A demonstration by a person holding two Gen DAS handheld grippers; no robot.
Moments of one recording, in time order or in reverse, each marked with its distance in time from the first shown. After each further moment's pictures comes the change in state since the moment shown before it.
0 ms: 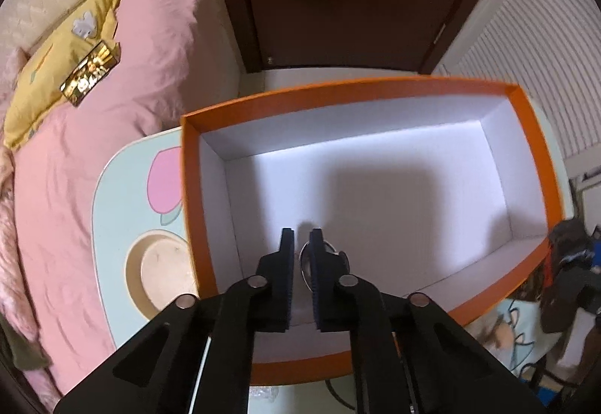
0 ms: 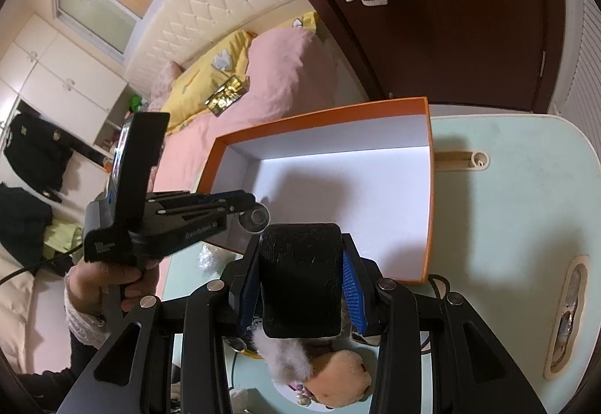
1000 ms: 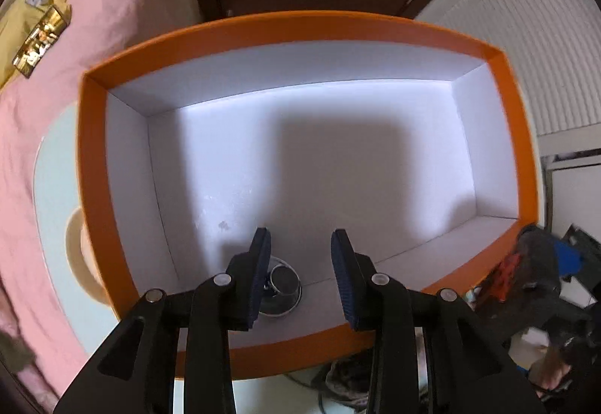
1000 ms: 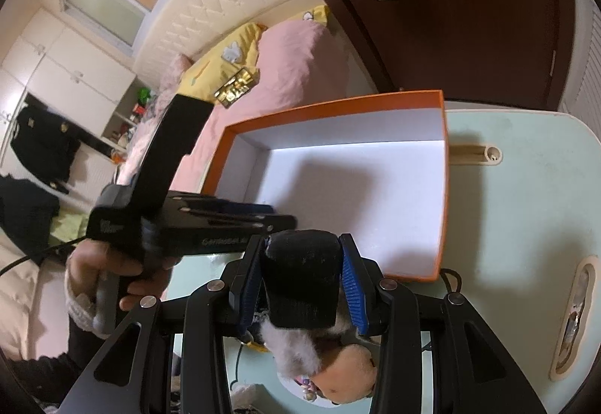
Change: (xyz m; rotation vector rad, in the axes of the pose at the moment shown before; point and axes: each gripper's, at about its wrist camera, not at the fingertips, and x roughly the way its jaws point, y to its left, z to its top) left arm 0.021 -0.022 -0.001 0.014 0.189 -0.152; right arm 0.007 0.008 -0.008 0.004 -0.005 0.018
